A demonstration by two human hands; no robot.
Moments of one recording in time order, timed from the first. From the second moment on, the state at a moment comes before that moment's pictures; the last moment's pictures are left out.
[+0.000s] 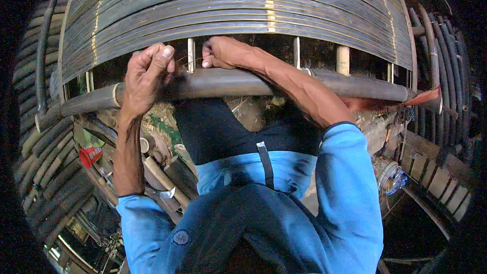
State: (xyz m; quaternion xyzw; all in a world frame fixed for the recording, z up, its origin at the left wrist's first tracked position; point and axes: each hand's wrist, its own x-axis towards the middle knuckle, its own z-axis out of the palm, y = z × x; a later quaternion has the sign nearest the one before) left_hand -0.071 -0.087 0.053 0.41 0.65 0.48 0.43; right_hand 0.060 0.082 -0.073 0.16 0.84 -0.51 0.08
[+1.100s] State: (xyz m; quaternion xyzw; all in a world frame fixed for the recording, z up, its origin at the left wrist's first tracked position) left_hand -0.049 -0.259 0.193 0.47 0.72 0.46 0.24; right_hand 0.229 0.036 0.062 0.12 0.67 -0.63 -0.38
